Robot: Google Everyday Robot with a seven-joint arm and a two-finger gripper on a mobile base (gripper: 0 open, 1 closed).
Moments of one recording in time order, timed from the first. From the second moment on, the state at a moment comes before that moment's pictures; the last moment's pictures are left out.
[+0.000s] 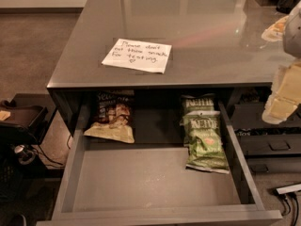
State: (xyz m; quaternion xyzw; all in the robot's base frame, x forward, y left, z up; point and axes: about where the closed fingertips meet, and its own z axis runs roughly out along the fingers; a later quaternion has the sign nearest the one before) arm 0.438 -0.217 0.976 -0.60 0.78 -0.03 0.16
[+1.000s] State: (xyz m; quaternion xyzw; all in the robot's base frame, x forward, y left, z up) arm 0.439 -0.199 0.922 -0.60 0.77 -0.01 0.22
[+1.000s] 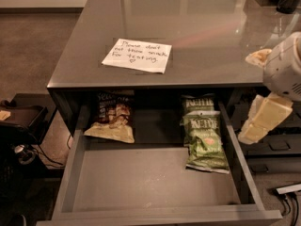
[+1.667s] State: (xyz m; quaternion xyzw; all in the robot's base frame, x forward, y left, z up) arm 0.456 -0.163 0.830 -0.61 0.75 0.02 0.27
